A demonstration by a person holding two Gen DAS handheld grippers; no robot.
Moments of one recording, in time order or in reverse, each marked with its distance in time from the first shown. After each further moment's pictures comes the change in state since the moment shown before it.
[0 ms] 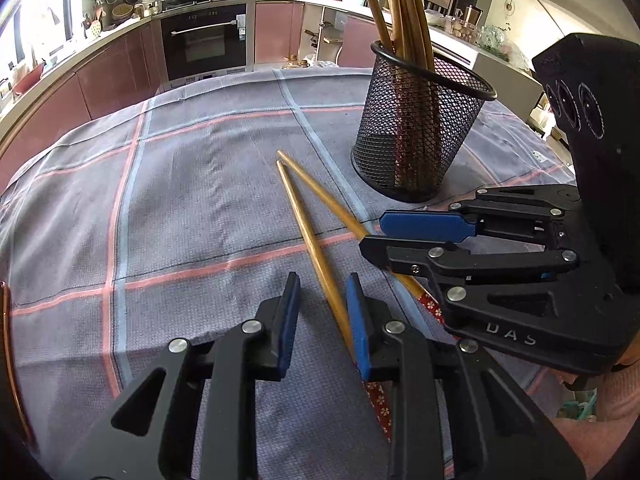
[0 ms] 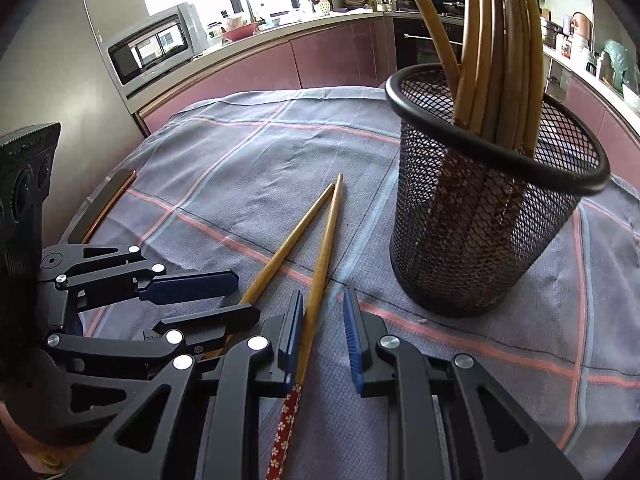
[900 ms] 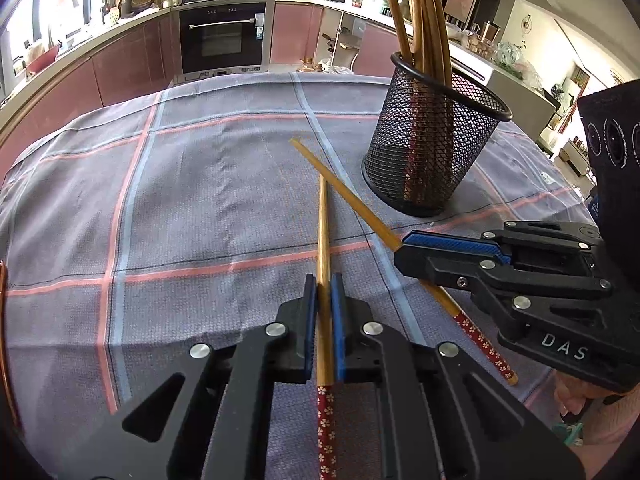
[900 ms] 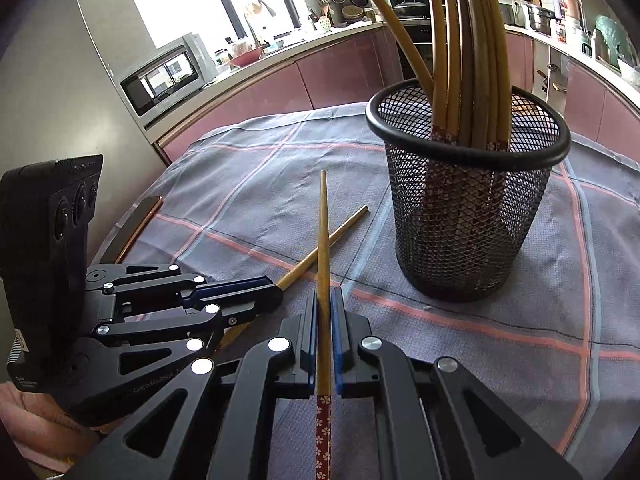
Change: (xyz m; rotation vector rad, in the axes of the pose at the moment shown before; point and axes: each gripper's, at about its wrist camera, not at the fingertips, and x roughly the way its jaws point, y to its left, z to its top) left arm 0.002 0.002 0.000 -0.075 -0.016 0.010; right arm -0.021 -0.013 -0.011 0.079 -0.053 0.115
